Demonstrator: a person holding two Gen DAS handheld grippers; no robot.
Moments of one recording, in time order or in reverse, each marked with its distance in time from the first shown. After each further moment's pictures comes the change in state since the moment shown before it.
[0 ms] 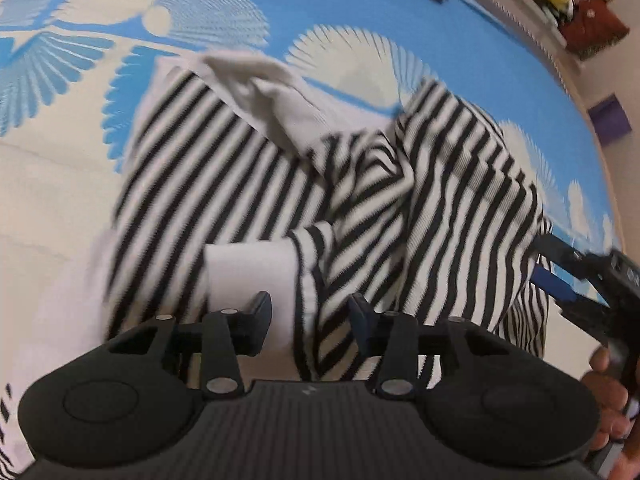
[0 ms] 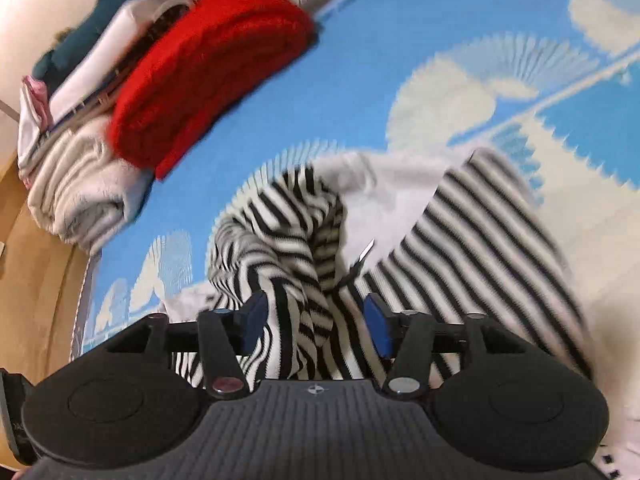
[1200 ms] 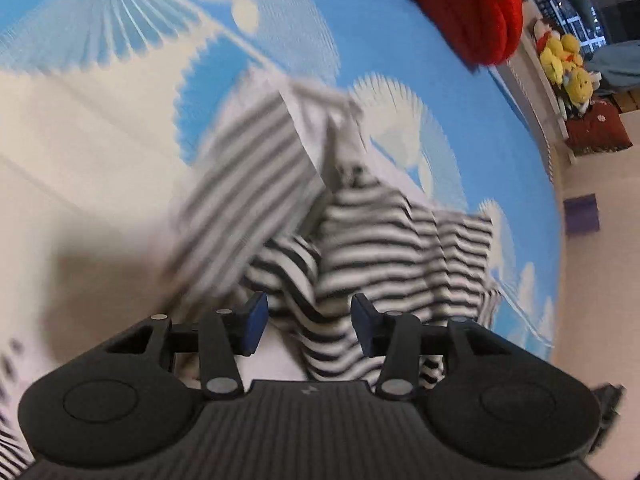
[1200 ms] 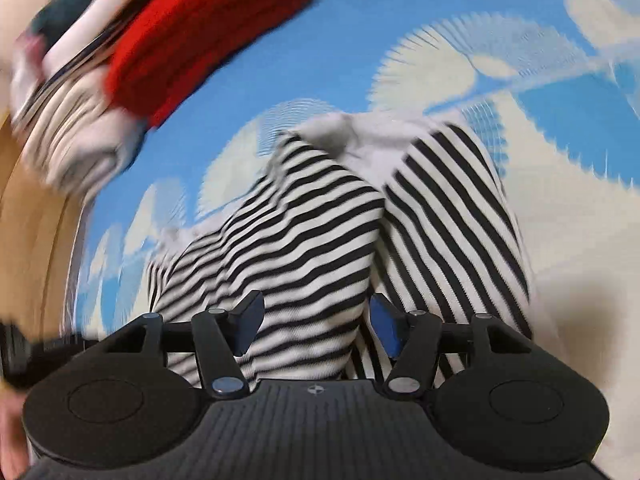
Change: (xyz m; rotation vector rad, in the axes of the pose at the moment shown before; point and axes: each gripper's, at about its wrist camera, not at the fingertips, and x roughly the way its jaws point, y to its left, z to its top) left arm -0.028 0.069 0.022 -0.304 0.035 -0.187; right arm -0.026 -0.006 0.009 -0.004 0.143 -0.045
